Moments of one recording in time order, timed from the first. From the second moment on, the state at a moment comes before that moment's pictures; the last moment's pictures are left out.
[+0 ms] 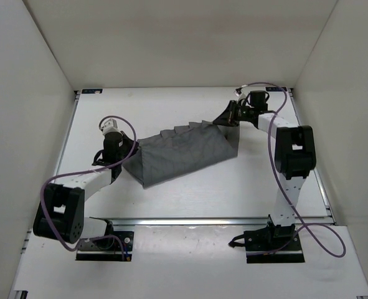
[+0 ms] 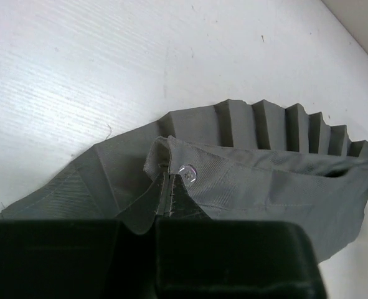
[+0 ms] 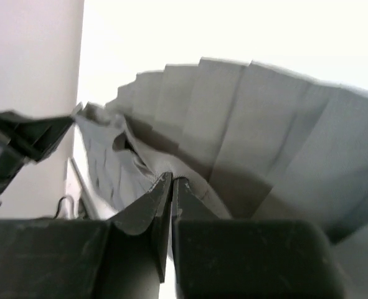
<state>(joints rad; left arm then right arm) -0.21 1.32 0.55 0.31 -0.07 -0.70 0.07 2.01 1.36 0.01 -0.91 0.52</state>
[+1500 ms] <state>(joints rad) -0.17 1.52 0.61 0.39 -0.02 -0.66 0.09 2.20 1.50 -0.46 -0.83 0.09</state>
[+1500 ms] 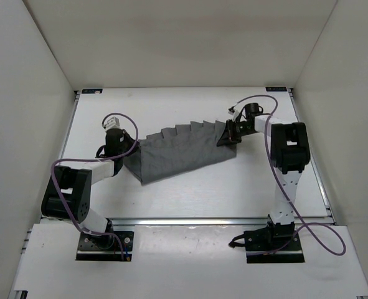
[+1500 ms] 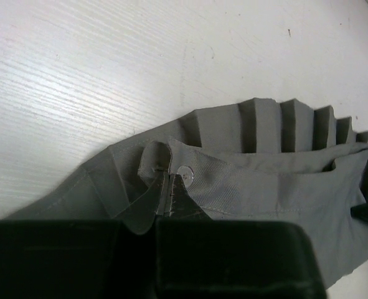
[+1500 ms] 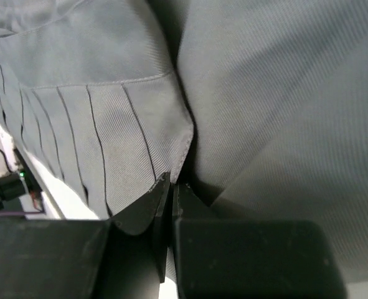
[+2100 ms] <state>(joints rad) -0.20 1.53 0.66 0.36 0.03 -0.63 0.09 1.76 1.08 -0.32 -0.81 0.19</state>
